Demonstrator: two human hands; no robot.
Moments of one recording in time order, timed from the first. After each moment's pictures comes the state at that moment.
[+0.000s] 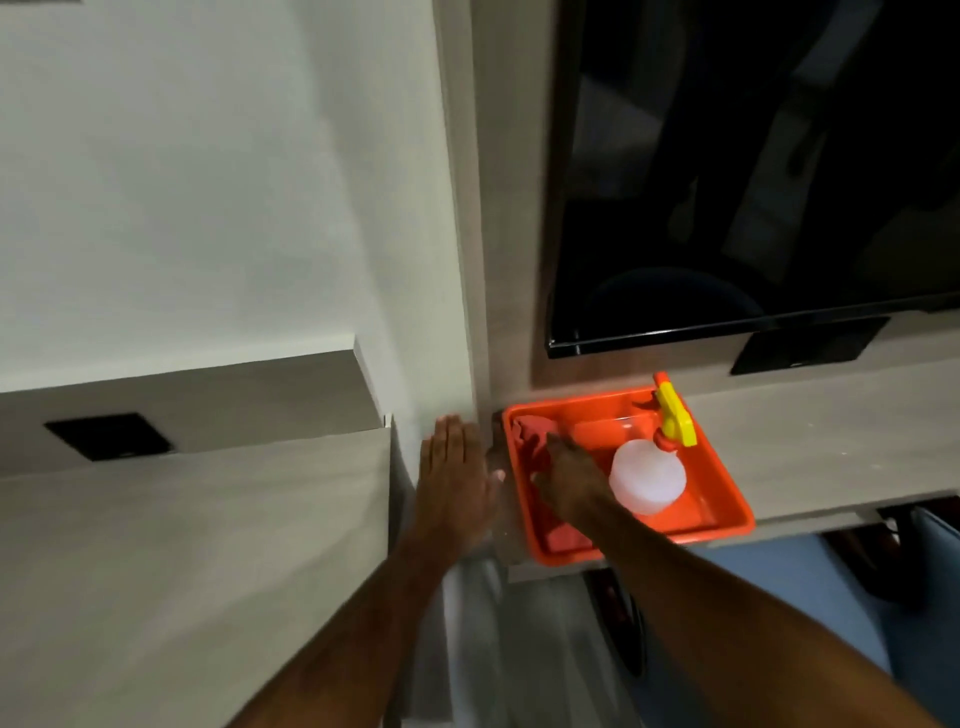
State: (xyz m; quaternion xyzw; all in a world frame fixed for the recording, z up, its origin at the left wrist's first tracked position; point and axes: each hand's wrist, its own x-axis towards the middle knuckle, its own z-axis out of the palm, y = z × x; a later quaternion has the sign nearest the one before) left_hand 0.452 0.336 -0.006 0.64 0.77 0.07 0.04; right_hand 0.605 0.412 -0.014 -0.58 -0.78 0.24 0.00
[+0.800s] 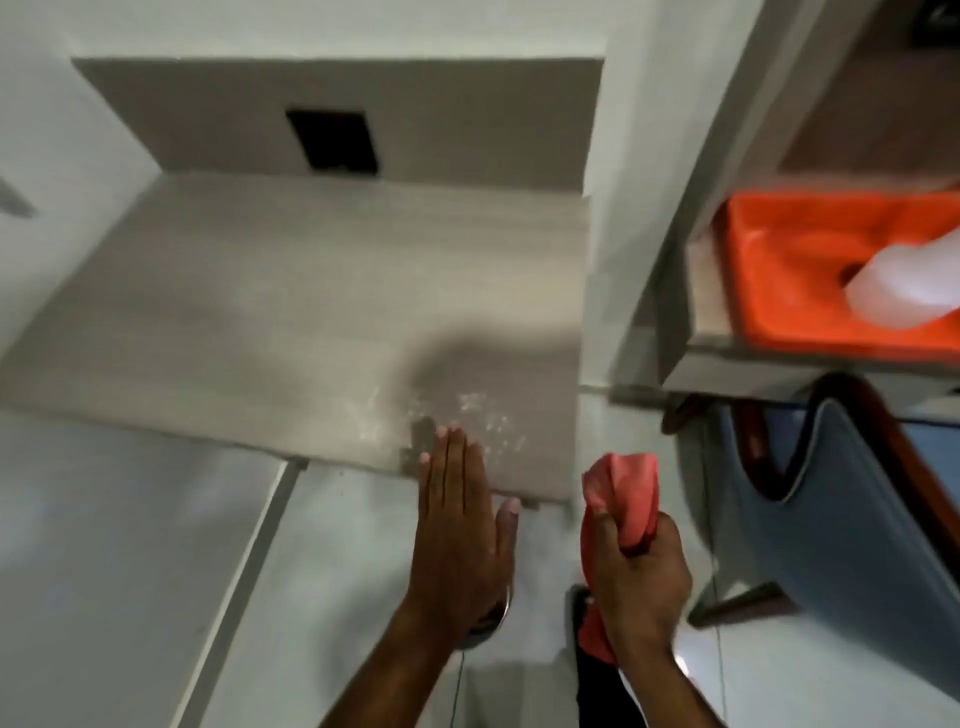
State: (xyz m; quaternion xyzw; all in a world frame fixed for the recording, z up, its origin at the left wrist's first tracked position) left_hand 0.429 -0.049 -0.119 0.52 0.82 0.24 0.00; right_hand 0.580 0.025 -0.148 -0.68 -0.54 0.39 0.31
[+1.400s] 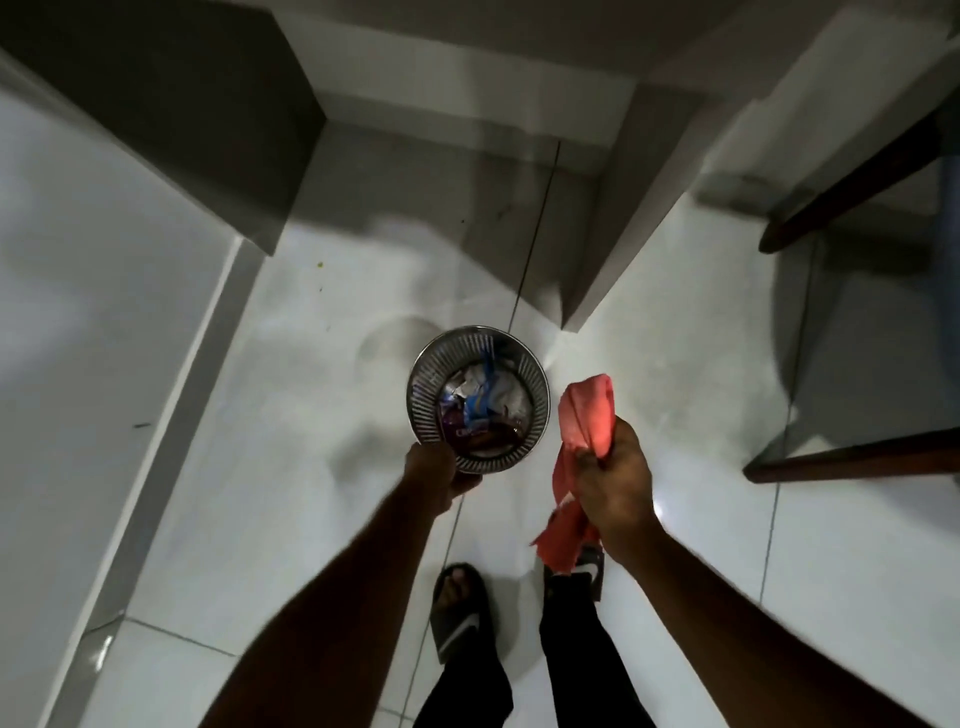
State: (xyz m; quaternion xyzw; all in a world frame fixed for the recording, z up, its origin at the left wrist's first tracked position) left_hand 0.417 -0.184 -0.514 -0.30 0.69 0.43 0.50; right_hand 0.578 -0.085 -0.450 -0.63 -0.56 0.53 0.07
